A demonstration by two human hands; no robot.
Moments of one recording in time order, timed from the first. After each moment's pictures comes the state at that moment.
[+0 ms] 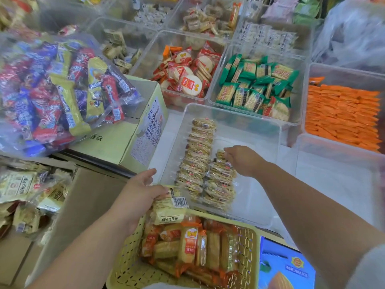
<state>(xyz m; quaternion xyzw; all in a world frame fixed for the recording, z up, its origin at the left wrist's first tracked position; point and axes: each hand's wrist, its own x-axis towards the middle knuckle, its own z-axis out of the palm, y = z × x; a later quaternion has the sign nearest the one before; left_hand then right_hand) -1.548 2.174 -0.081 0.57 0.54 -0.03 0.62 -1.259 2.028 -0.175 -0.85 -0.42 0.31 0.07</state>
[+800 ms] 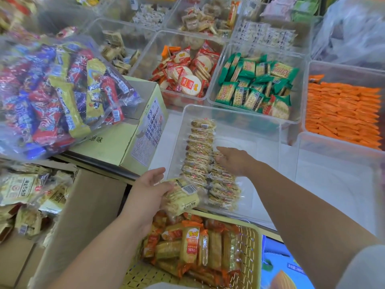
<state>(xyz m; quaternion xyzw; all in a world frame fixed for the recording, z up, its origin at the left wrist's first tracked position) -1.538 2.157 -0.085 0.52 0.54 0.05 0.66 -1.269 2.043 -0.194 -0.85 -0.37 0.38 0.03</state>
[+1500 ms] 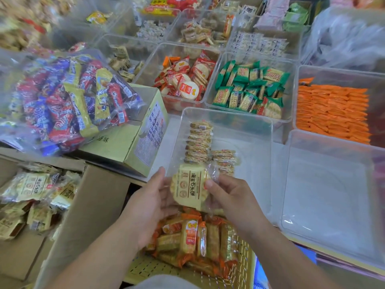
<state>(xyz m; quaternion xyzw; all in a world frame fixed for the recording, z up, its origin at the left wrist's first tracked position) -1.552 2.121 -0.045 0.47 0.47 -0.02 0.75 -1.423 1.968 -0.052 -0.66 -0.16 0.41 0.61</state>
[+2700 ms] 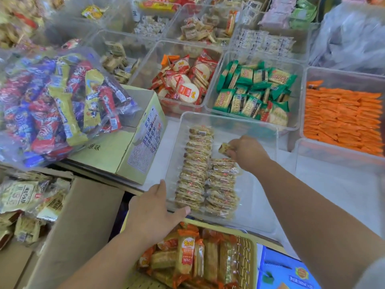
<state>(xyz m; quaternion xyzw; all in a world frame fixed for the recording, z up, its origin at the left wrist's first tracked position) -1.531 2.147 -0.098 0.89 0.35 -0.24 0.13 -1.236 2.039 -0.148 -0.89 -0.38 0.23 0.05</state>
